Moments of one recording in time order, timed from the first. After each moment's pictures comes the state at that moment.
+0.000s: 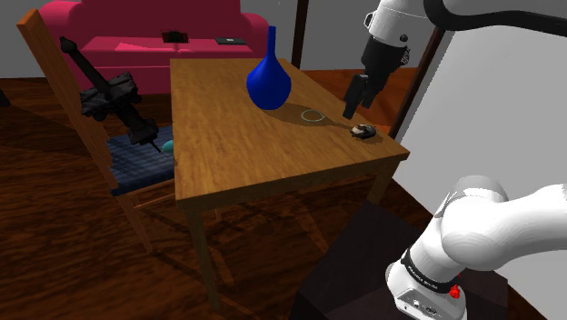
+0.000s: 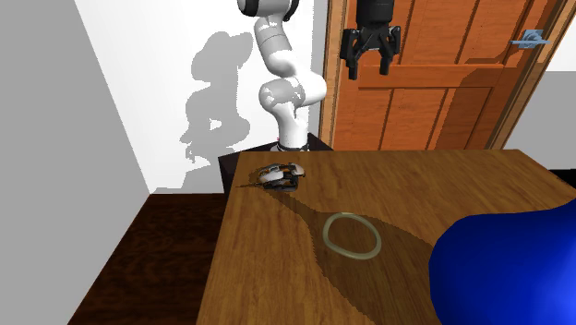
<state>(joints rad) 0.02 -0.82 0.03 -2.32 0.00 1.62 0.09</state>
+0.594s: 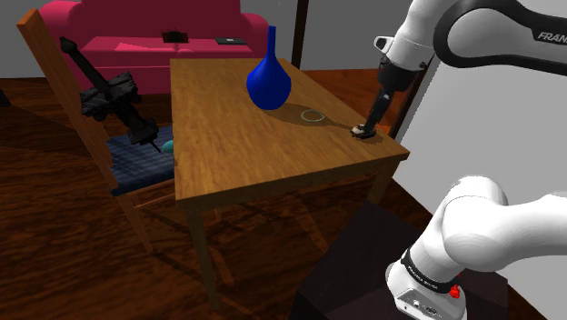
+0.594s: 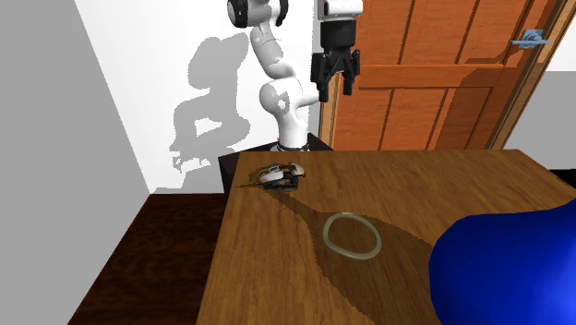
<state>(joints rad) 0.06 -0.96 -0.15 -2.51 -0.16 1.72 -0.29</state>
